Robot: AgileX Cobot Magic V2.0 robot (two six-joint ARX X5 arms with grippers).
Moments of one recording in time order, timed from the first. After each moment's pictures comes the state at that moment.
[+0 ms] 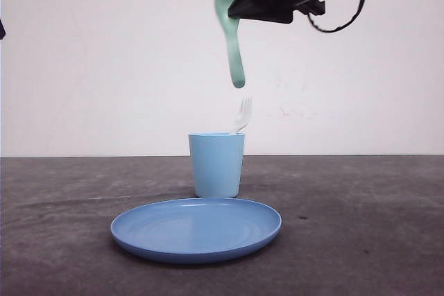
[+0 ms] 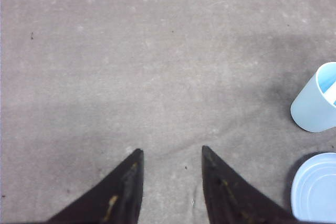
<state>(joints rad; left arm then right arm) -0.12 0.91 0.90 -0.60 0.08 -0.03 0.54 1.52 0.95 0.56 -0.23 0.11</state>
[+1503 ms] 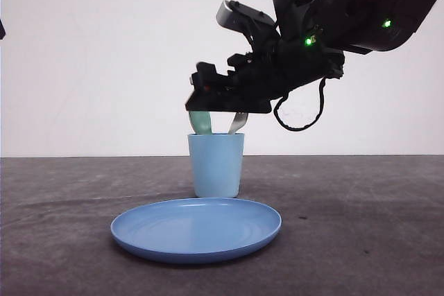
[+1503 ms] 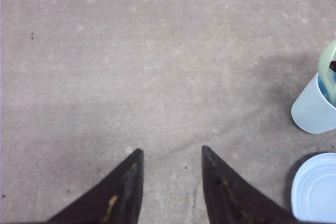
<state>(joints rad) -0.12 0.91 0.90 -0.60 0.08 -0.03 0.58 1.83 0.95 0.69 -0.23 -0.01</state>
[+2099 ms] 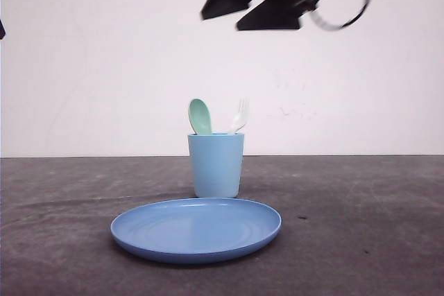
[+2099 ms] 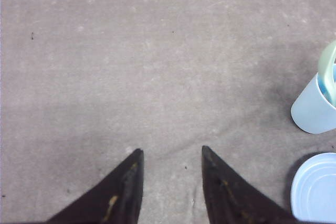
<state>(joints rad) -0.12 0.91 0.90 -0.60 0.08 -0.03 0.55 1.38 0.95 0.21 -0.27 -0.01</state>
